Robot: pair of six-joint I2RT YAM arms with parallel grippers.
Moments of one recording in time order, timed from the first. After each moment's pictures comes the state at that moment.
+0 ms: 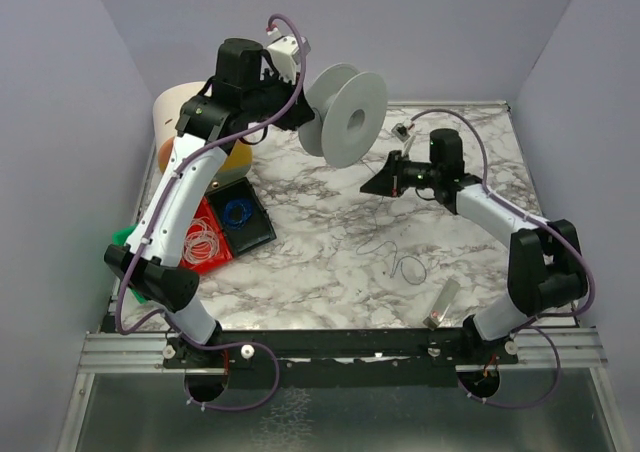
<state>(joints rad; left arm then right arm) -0.41 1.65 2.02 -0.81 0.37 -0.07 0.30 1.58 1.00 0.10 -1.01 0.33</state>
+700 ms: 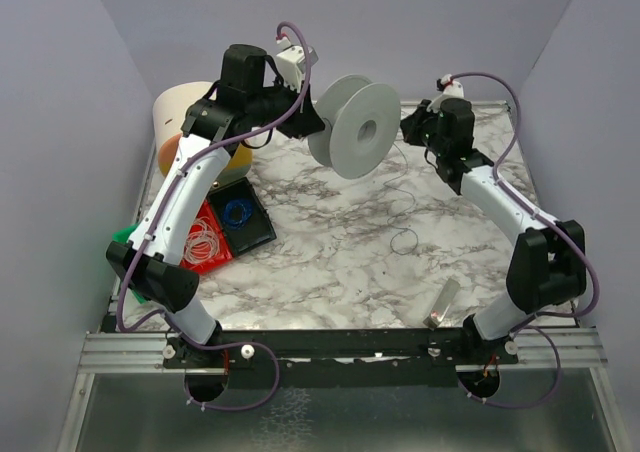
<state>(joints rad) -0.41 1.64 1.95 -0.77 0.57 -0.07 0.26 1.59 1.20 0.13 -0.04 0.35</state>
